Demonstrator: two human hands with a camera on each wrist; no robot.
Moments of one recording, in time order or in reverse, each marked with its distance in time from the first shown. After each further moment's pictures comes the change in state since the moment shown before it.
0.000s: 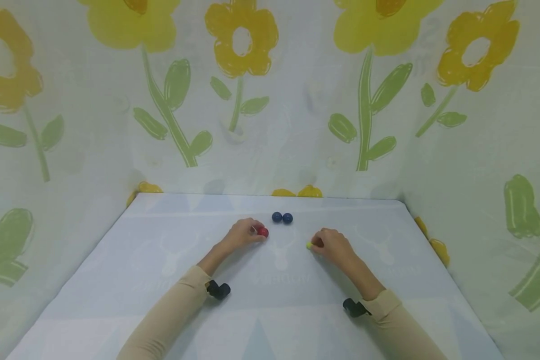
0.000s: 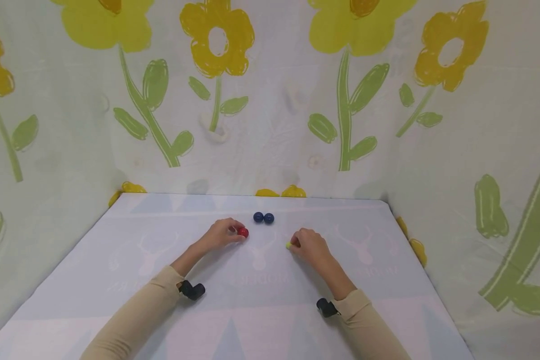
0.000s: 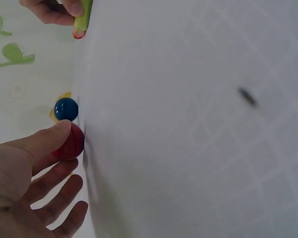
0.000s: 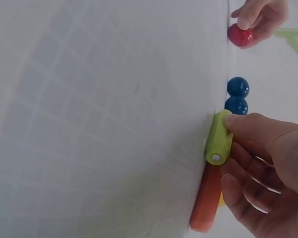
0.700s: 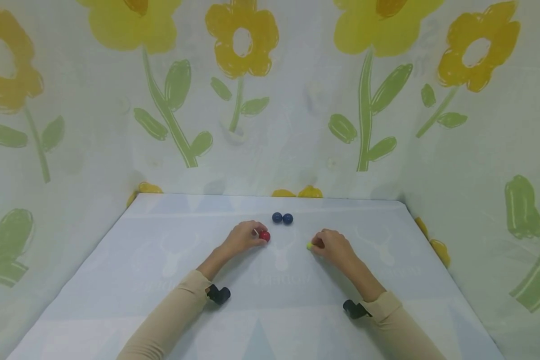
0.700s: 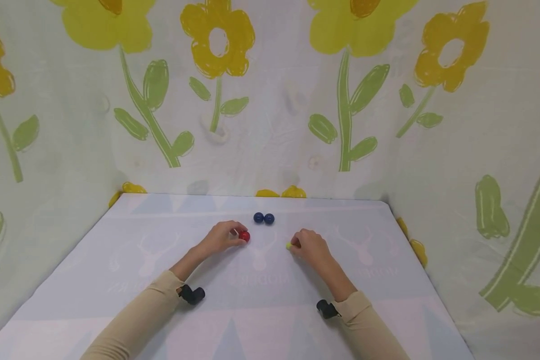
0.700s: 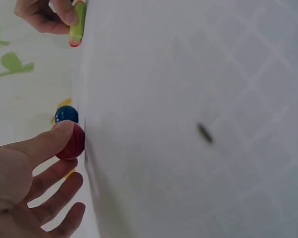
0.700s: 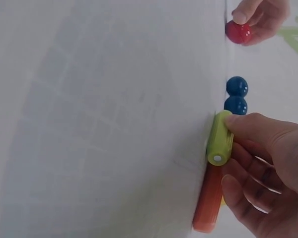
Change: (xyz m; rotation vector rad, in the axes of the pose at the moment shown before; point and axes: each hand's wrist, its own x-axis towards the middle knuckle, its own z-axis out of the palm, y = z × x) left_hand -0.010 0.009 0.002 0.047 0.020 0.058; right_hand 0.000 0.003 0.005 0.013 0.017 0.008
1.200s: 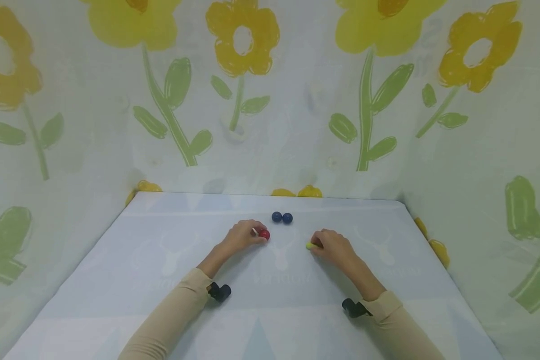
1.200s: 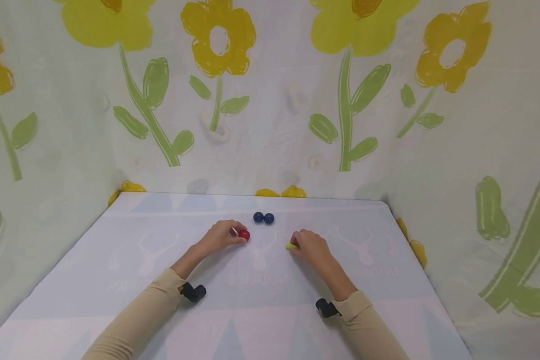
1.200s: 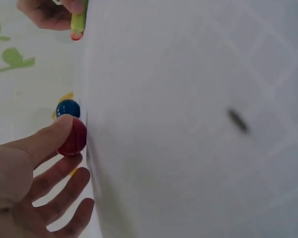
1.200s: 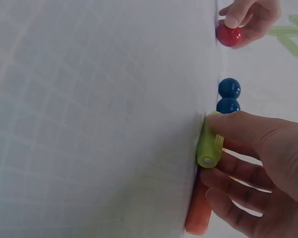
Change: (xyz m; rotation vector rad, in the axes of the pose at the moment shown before) left_hand 0.002 -0.002 -0.002 -0.028 -0.030 -0.047; right_hand -0.001 -0.003 -0.006 -0.067 -0.047 -0.035
